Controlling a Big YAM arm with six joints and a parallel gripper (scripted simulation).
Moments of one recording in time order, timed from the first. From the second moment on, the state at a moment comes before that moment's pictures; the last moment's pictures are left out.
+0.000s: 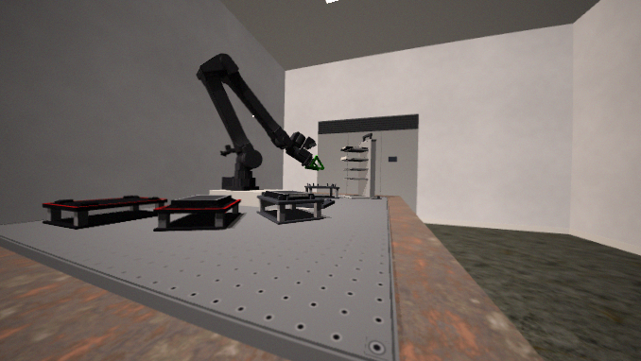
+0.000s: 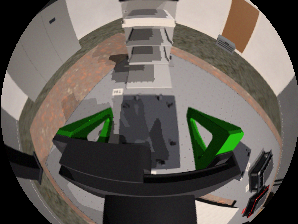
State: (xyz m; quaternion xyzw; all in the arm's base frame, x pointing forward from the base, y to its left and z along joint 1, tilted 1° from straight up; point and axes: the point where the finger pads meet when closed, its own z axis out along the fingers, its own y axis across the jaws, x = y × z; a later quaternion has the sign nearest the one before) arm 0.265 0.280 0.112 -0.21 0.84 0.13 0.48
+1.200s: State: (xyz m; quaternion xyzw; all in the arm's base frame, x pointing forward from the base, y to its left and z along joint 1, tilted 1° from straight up) arm 0.259 0.275 0.191 -0.21 0.84 0.14 0.48
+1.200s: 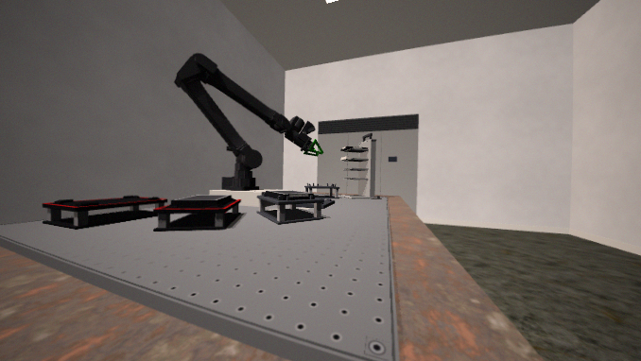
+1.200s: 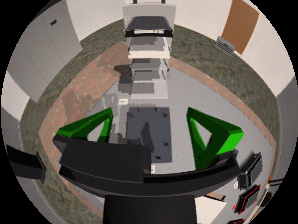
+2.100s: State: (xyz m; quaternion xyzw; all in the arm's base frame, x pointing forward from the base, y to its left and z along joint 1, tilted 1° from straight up) arm 0.284 0.225 0.202 -0.21 0.84 0.15 0.48
